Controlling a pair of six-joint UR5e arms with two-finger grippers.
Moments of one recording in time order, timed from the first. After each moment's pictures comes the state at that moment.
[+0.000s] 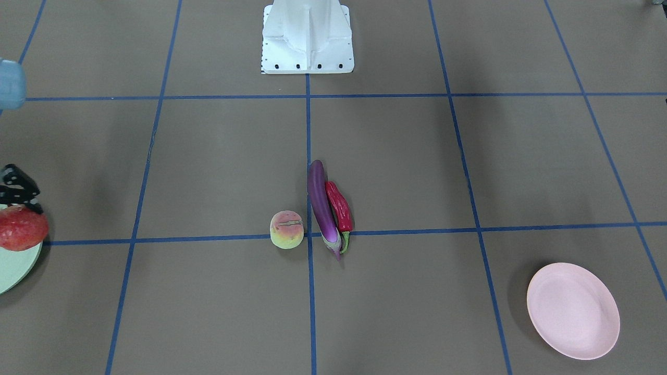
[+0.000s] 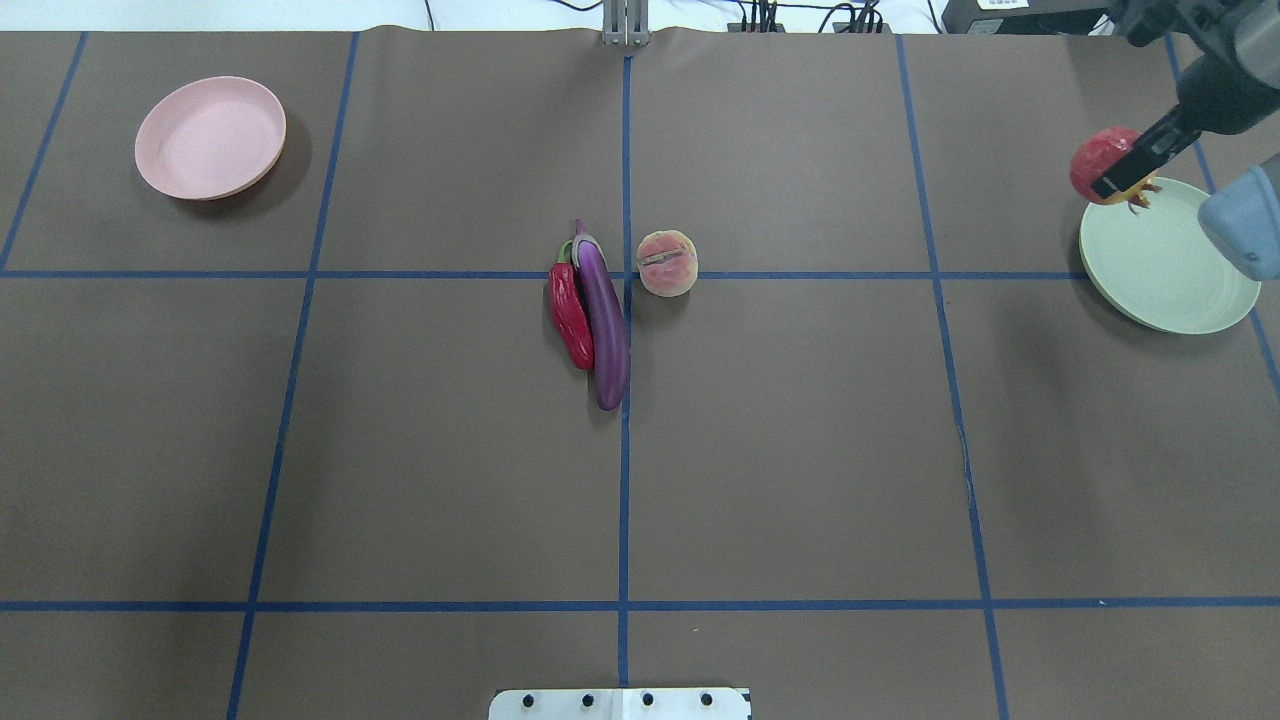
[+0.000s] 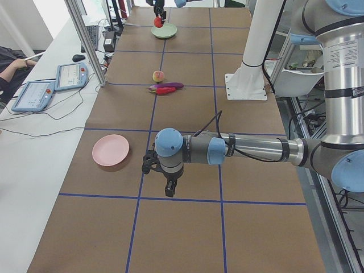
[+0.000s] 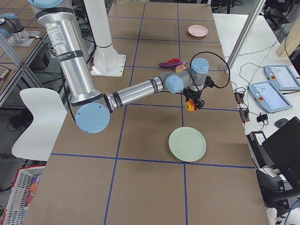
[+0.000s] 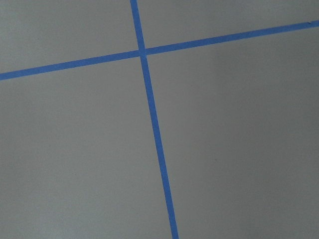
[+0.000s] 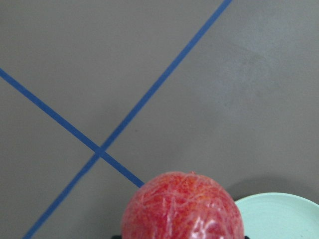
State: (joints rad) left arm -1.55 -1.41 -1.80 -1.52 -2.40 0.14; right arm 1.26 -1.27 1.55 -1.42 2.31 -0.18
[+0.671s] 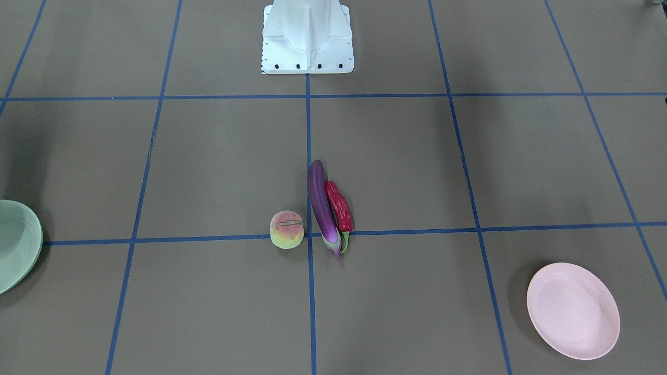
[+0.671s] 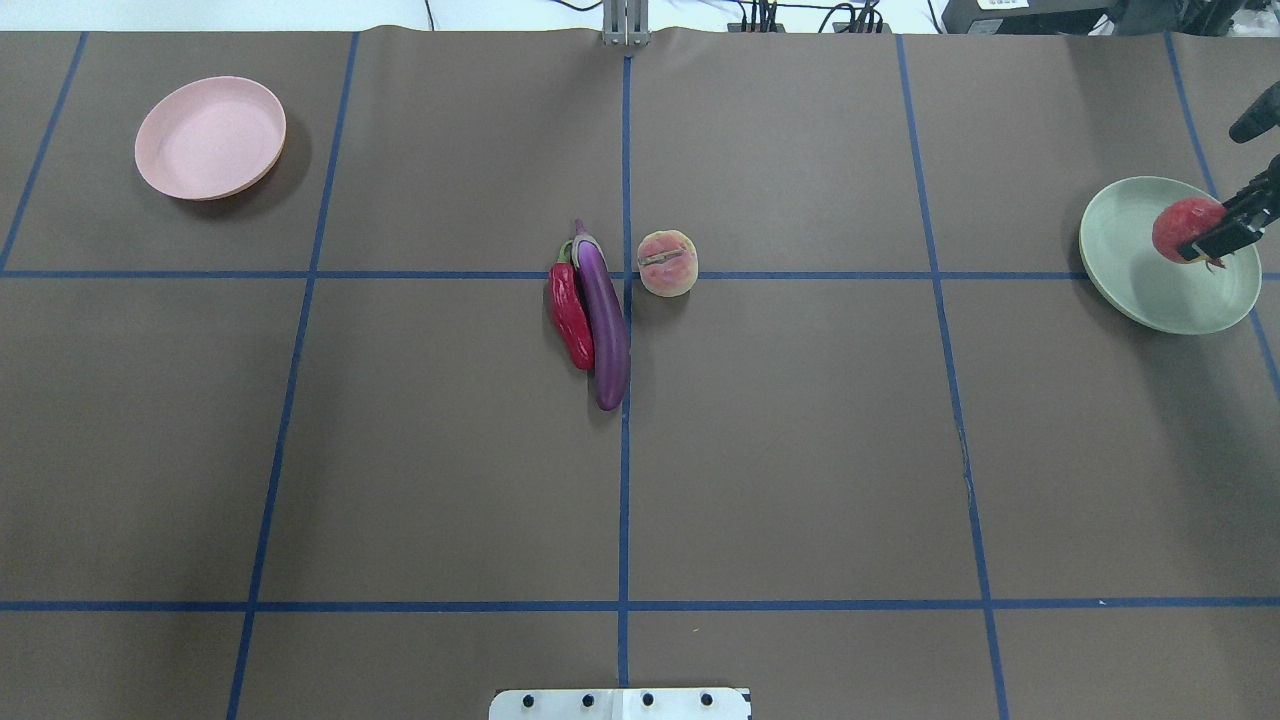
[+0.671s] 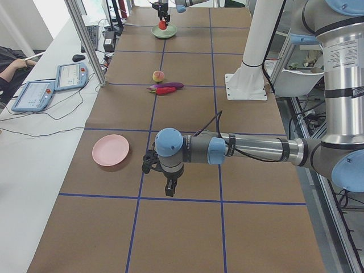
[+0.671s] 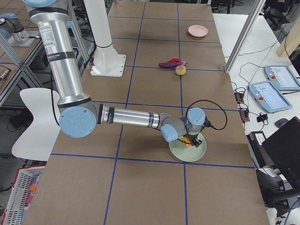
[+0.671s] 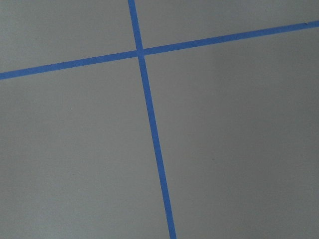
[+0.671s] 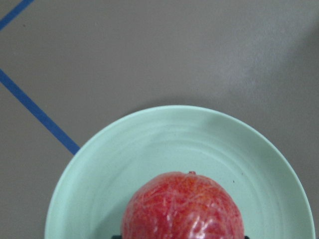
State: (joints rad) left arm -1.55 -1.41 -1.80 -1.53 -2.41 0.15; right arm 1.31 -1.35 1.19 -0.98 2.37 -0.23
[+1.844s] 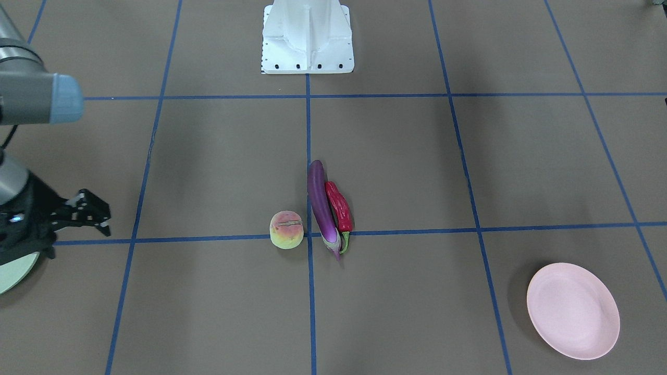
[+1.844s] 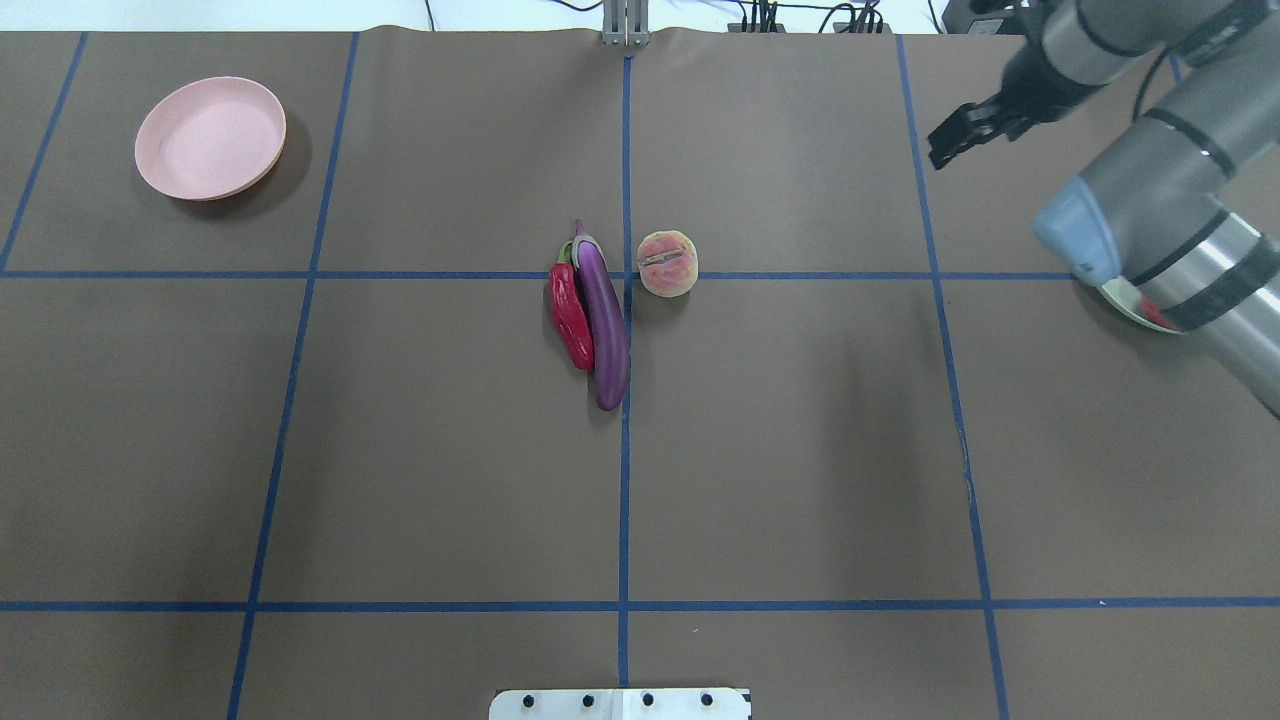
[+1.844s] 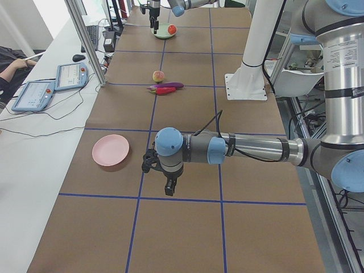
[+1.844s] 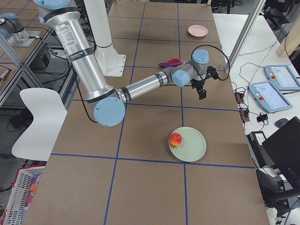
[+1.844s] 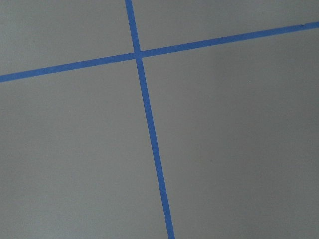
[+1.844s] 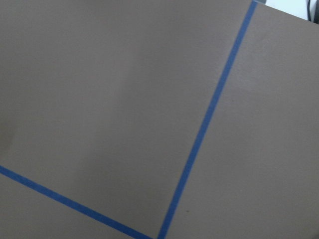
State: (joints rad) left arm -1.55 -1.41 -1.81 -1.53 -2.41 0.15; right arm 1.00 -1.02 1.59 -1.47 2.10 0.45
